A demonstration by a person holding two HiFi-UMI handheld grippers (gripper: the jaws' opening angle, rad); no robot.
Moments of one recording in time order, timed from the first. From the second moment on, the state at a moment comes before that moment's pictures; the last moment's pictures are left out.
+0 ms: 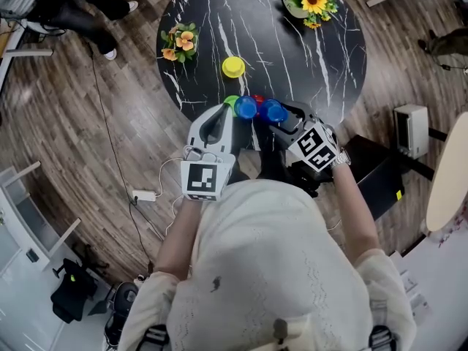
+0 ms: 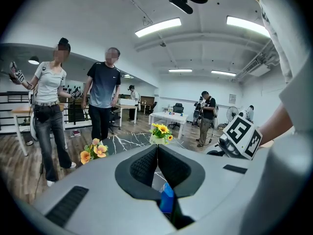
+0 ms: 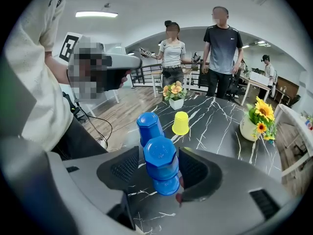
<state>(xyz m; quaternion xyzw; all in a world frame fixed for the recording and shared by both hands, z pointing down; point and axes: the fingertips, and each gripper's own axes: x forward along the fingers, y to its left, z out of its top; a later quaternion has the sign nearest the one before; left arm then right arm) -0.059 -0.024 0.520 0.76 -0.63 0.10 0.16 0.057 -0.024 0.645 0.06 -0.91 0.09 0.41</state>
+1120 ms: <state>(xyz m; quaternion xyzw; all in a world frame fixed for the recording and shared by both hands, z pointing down) -0.086 -0.055 0.491 0.75 -0.64 0.09 0.13 0.095 -0.148 0.473 0.30 -0.94 0.10 0.16</state>
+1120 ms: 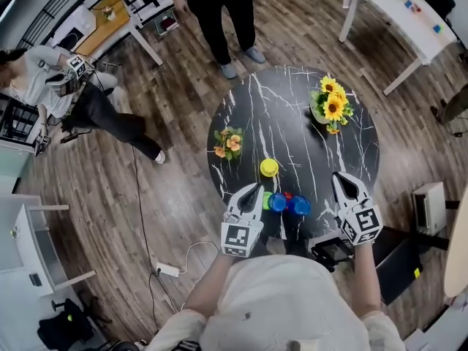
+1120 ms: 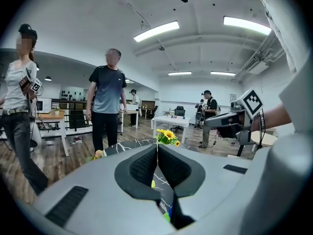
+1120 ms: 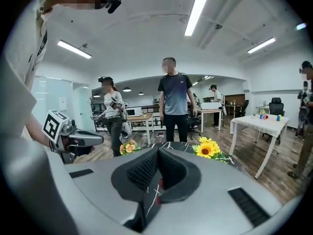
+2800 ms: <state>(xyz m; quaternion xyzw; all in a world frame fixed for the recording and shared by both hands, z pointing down) -0.107 -0.121 0.685 0.83 -0.45 0.29 0.16 0.098 -0.141 0.482 0.45 -0.86 0.10 0.22</state>
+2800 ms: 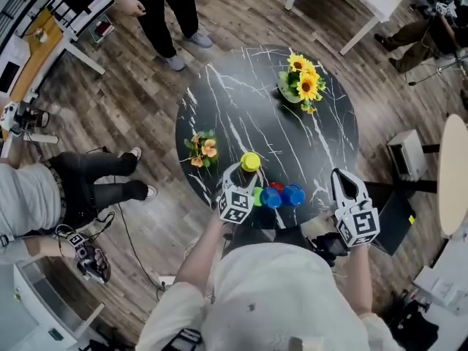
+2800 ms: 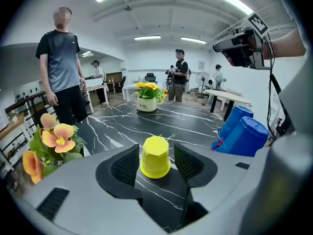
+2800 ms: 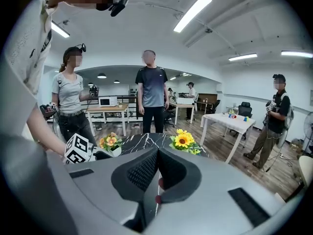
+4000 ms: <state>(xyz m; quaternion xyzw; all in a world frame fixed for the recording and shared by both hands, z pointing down) -0.117 -0.138 0.693 0.83 -0.45 0.29 0.17 0.086 -0.116 0.494 0.47 -0.84 0.10 0.24</state>
